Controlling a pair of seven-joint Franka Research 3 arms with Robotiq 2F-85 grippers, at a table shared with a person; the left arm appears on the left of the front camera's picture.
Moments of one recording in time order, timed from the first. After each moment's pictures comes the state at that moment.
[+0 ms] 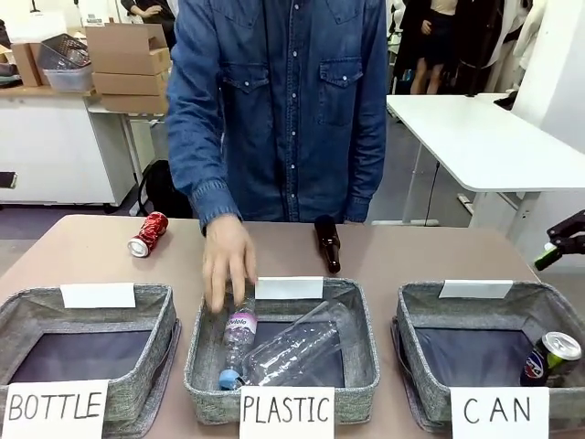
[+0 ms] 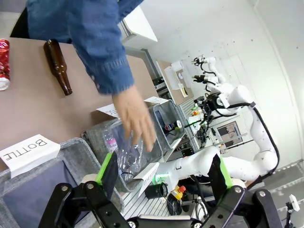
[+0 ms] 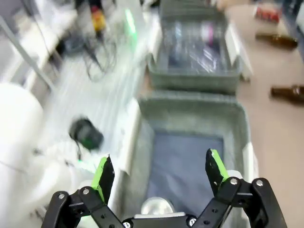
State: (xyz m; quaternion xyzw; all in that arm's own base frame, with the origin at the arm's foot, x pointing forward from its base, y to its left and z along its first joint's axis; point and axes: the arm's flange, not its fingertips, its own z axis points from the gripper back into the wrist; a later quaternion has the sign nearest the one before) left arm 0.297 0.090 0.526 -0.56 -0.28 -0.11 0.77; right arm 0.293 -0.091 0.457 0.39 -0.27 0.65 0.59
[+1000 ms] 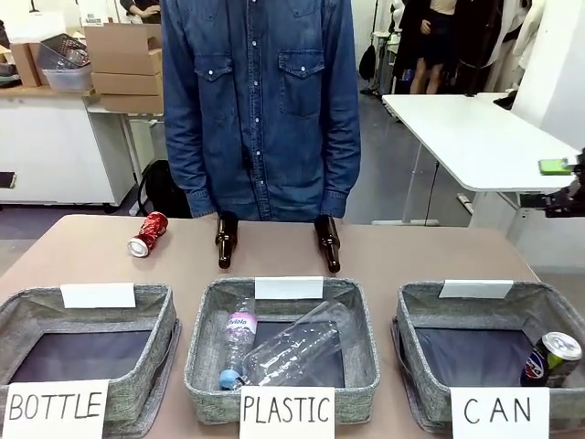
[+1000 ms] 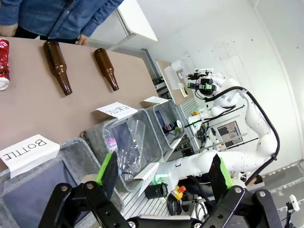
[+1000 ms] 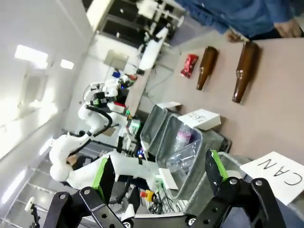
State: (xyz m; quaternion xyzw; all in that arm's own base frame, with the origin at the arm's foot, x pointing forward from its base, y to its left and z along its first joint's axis) left arm 0.297 0.090 0.526 -0.56 -0.28 -0.11 0.77; right arm 0.373 -0.114 0.453 0.61 -0.22 0.08 0.75
